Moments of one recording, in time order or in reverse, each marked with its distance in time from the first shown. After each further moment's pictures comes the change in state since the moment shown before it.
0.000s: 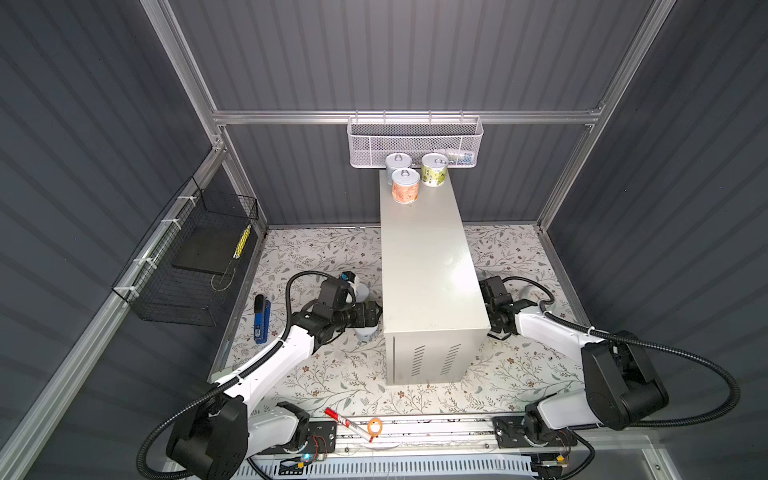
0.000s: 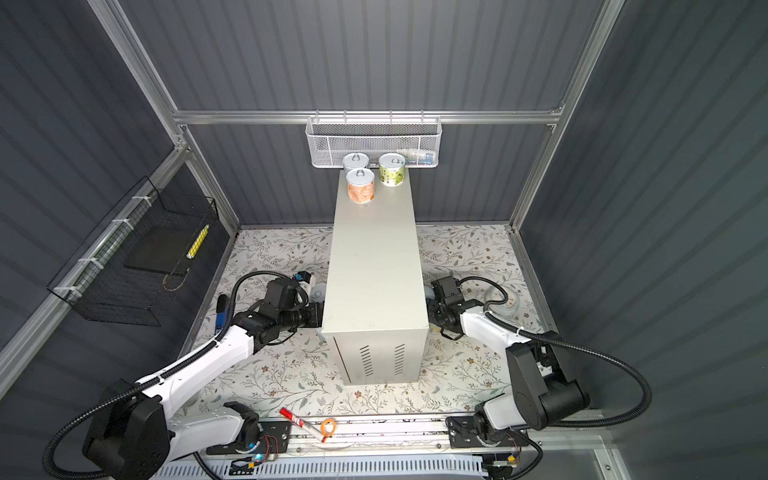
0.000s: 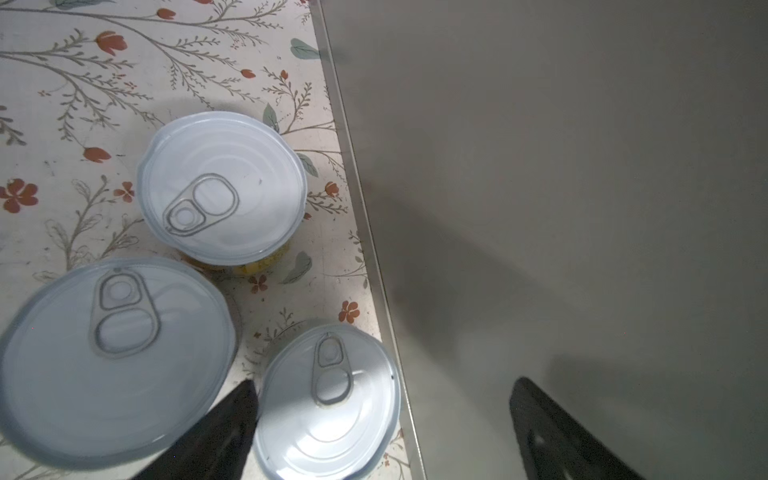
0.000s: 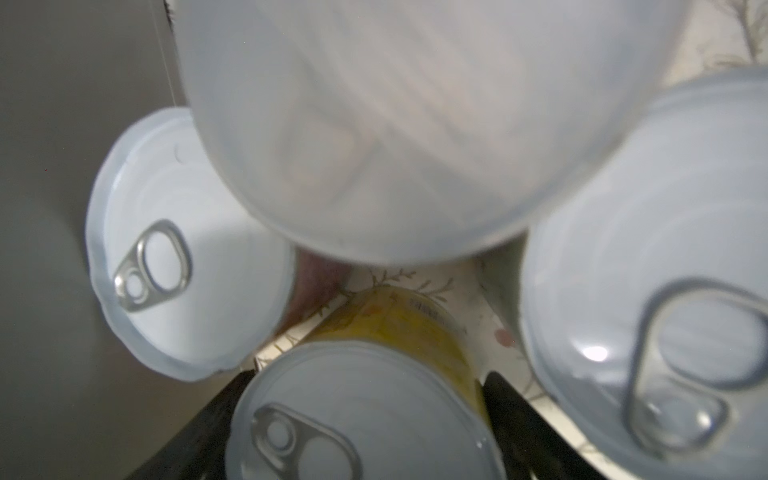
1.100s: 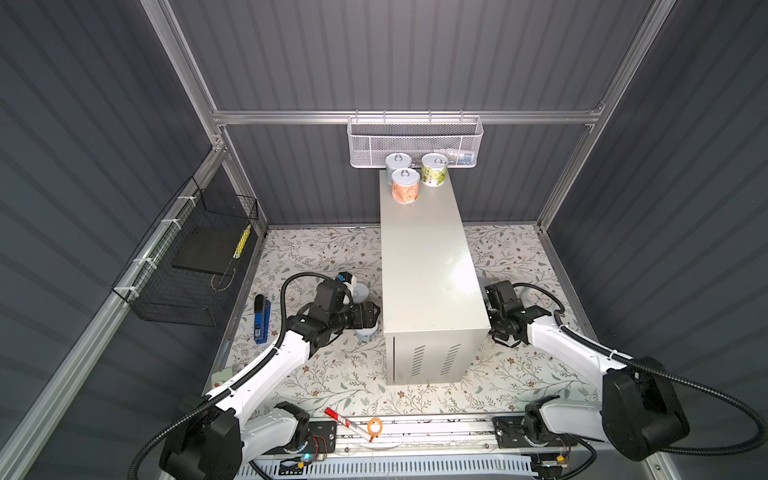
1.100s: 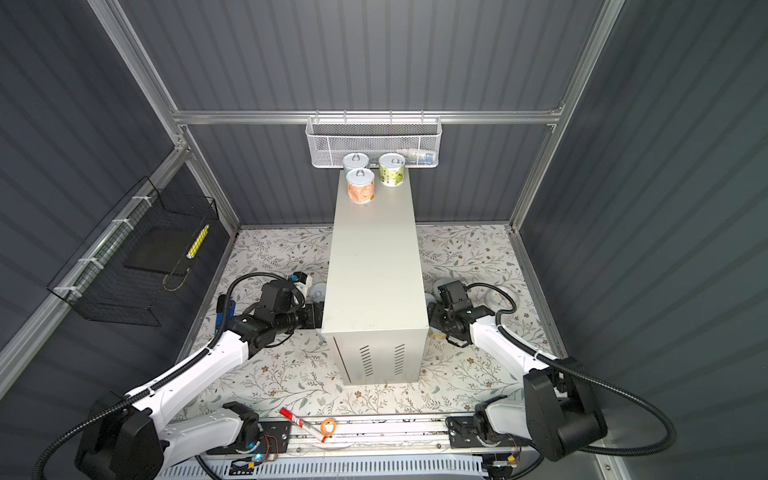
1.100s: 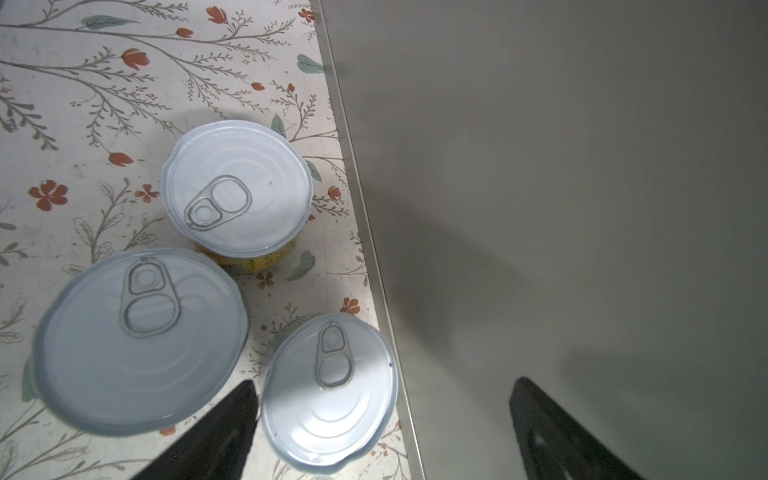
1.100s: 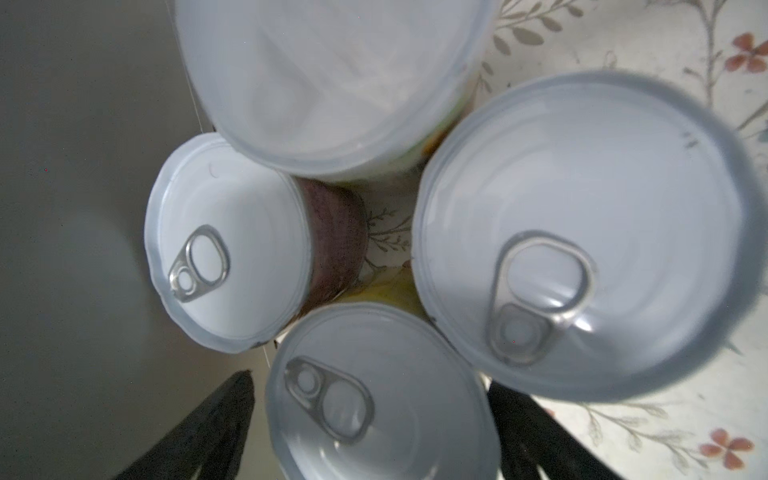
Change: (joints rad) left arm 0.000 -0.064 -0.016 -0.022 -0.015 -0.008; right arm -0.011 -0.142 -0.042 -0.089 -0.048 0.036
